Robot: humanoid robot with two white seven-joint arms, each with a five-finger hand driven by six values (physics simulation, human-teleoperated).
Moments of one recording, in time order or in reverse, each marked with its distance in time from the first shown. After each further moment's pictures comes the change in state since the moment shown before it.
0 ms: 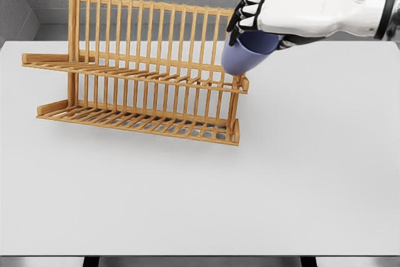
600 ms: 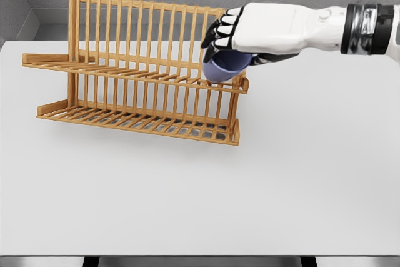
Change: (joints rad) left arm 0.000 0.000 0.000 0.000 0.000 0.000 0.000; right arm -0.018 0.055 0.114 0.001 0.006 0.046 -0.005
